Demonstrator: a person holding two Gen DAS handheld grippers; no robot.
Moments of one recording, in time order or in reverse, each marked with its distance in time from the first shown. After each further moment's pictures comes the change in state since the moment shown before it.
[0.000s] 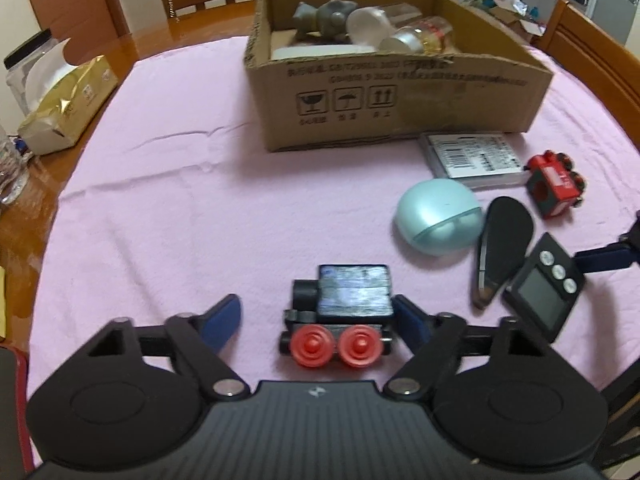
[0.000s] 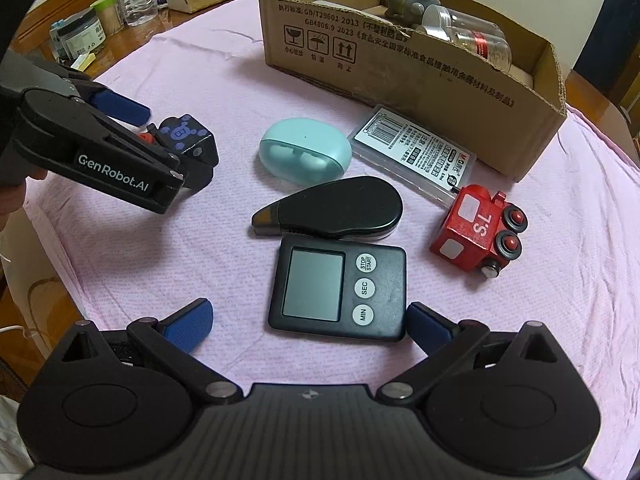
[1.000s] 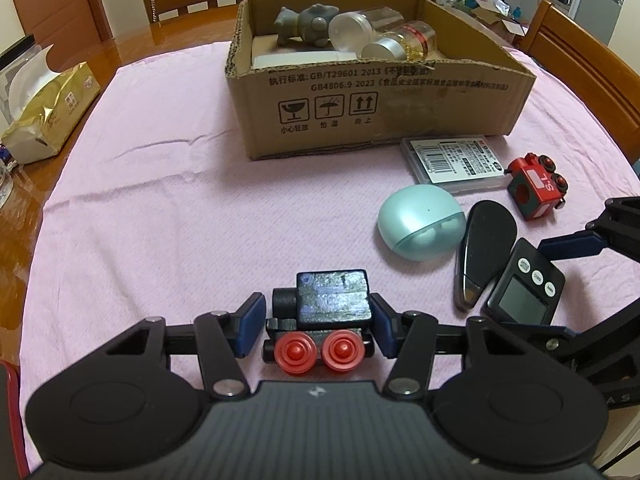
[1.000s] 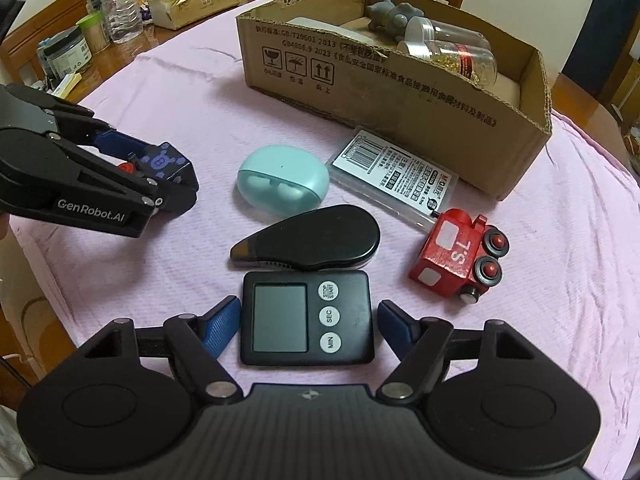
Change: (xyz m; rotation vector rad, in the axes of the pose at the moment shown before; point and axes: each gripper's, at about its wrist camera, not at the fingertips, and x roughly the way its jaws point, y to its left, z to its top) left arm 0.001 -0.001 0.003 0.023 -0.008 -0.042; right arm -0.002 -0.010 0.015 0.029 -0.023 -0.019
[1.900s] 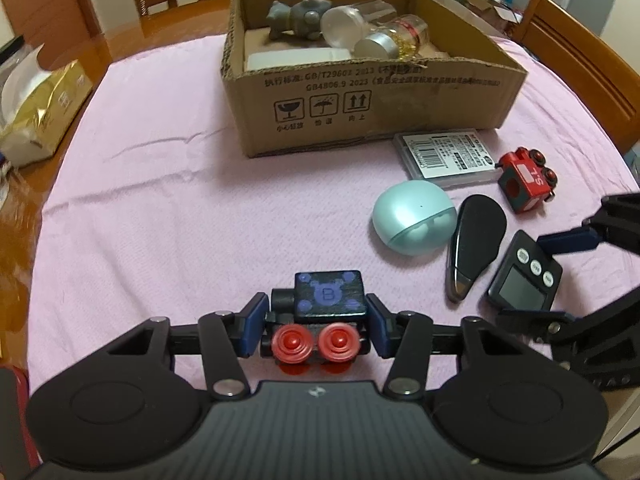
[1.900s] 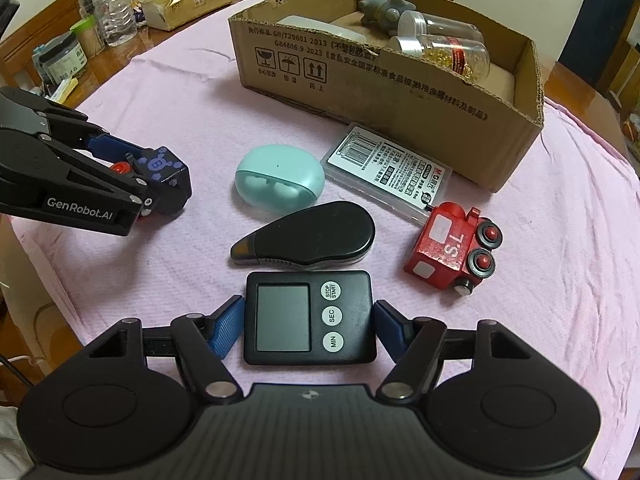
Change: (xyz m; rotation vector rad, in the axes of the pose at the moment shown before) left arm -0.006 0.003 0.005 0.037 0.049 -0.027; right arm -0.007 -0.005 0.002 0.028 0.029 0.015
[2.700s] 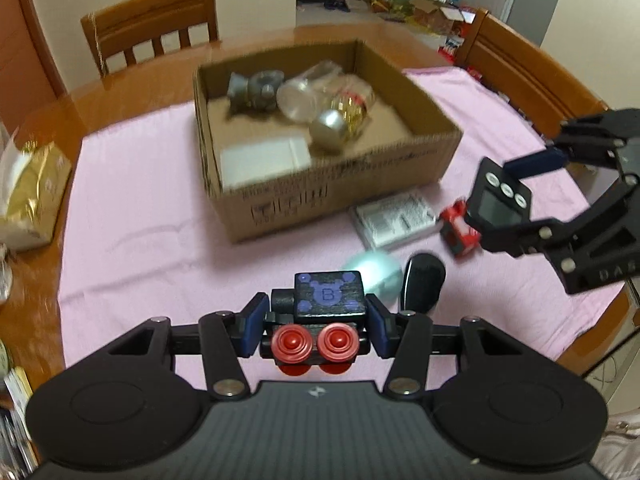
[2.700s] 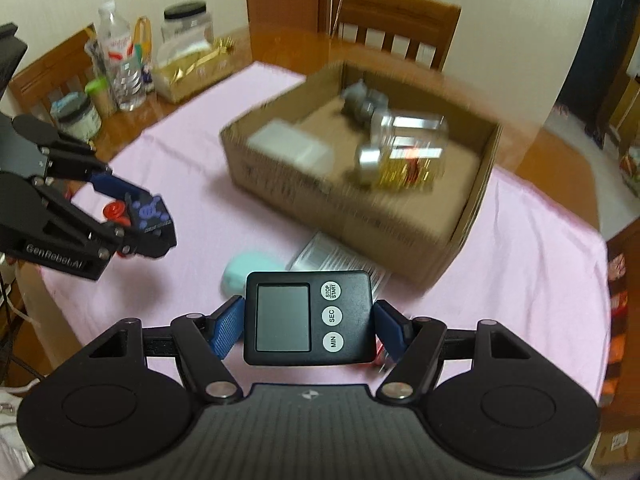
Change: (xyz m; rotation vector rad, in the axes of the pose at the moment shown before) left arm -0.061 0.001 0.055 0.117 -0.054 -0.100; right arm -0.080 -0.033 0.056 -0.043 -0.120 0.005
